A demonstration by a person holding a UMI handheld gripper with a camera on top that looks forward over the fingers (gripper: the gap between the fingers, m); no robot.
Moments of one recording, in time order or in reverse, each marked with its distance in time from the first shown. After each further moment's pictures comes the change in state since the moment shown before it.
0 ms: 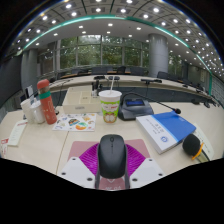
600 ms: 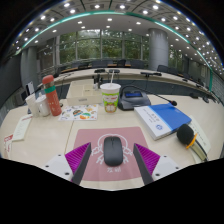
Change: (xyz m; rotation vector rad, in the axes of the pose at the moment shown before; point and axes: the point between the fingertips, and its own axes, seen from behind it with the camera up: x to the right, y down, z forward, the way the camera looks) arm -0.002 0.027 -0.054 -0.084 -0.008 0.010
